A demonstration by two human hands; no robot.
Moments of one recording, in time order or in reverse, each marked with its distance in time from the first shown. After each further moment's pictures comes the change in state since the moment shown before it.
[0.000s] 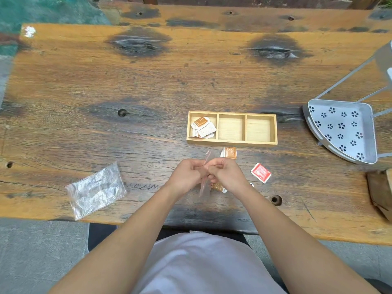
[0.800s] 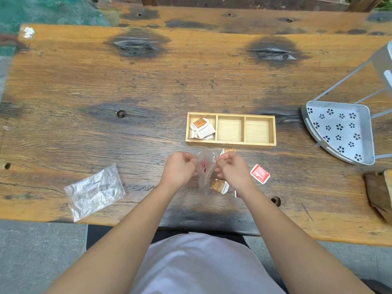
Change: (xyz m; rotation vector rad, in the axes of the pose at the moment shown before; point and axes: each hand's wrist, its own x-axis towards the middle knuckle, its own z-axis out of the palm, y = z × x) left_hand 0.005 0.022 -0.008 0.108 0.346 -0.082; right_hand -0.001 -0.007 -0.012 -0.001 0.221 -0.007
